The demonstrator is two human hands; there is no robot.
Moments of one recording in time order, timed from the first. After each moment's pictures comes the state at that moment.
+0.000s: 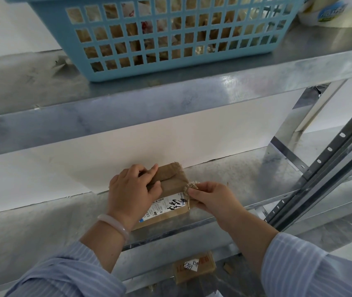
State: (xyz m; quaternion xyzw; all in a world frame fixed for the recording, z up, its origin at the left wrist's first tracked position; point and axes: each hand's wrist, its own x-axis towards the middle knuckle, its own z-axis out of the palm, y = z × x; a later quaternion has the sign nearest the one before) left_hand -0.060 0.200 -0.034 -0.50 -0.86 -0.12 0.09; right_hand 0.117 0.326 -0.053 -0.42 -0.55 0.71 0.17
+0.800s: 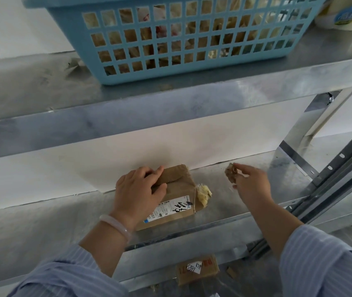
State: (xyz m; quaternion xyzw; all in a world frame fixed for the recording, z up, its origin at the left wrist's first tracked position) left_hand -0.063 0.197 -0.025 -0.51 -0.85 -0.11 0.03; right_hand 0.136 0.395 -0.054 -0.55 -0.63 0.47 0.29
